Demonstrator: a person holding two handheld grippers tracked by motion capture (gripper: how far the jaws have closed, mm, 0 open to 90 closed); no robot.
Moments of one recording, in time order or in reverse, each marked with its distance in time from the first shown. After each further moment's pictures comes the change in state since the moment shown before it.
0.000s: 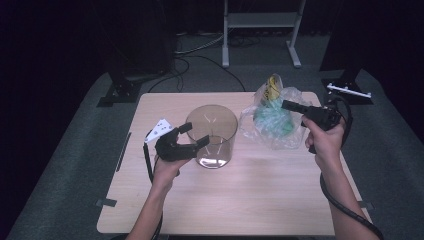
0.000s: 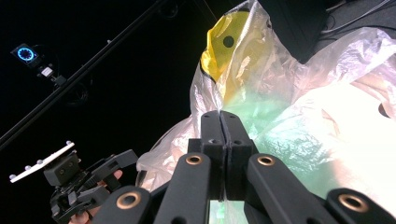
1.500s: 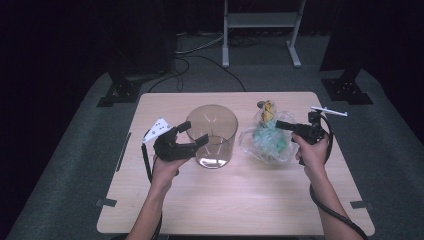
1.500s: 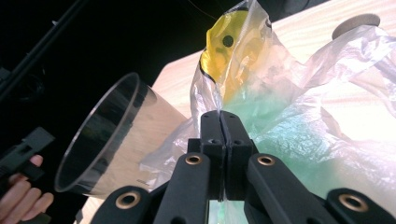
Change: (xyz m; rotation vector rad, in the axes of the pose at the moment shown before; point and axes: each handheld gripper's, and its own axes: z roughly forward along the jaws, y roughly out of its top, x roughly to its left) left arm -0.002 0.004 -0.004 -0.020 0.002 0.002; right arm -0.071 -0.052 0.036 0.095 -0.107 0.118
